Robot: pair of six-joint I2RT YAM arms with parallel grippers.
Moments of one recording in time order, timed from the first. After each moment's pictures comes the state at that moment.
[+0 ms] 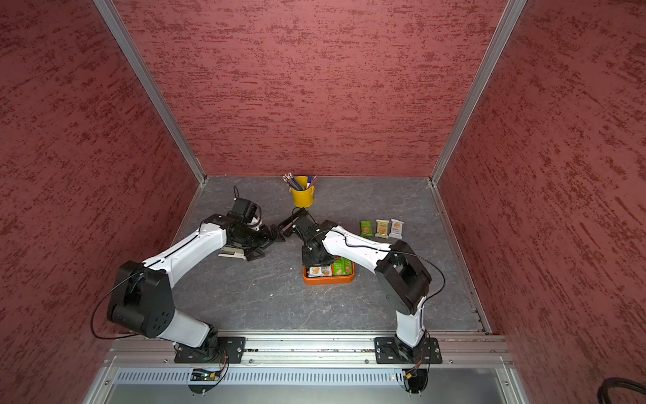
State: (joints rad) left arm -0.32 1.54 1.10 -0.75 0.38 -0.80; right arm 0.83 1.85 1.42 -0.90 -0.01 0.72
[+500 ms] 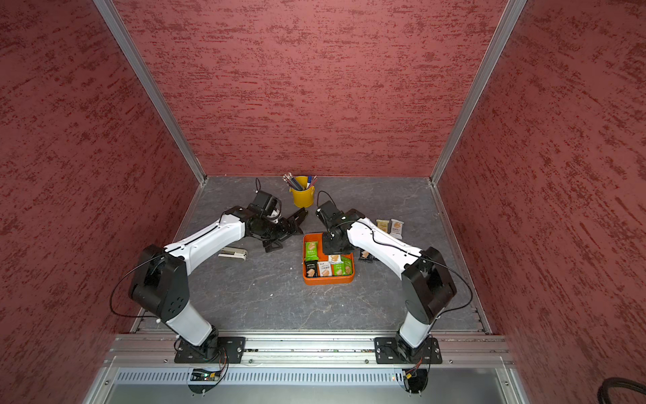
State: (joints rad) left arm -0.46 1.68 1.27 -0.70 0.36 -0.86; right arm 0.62 1.68 1.36 -0.97 0.01 0.58
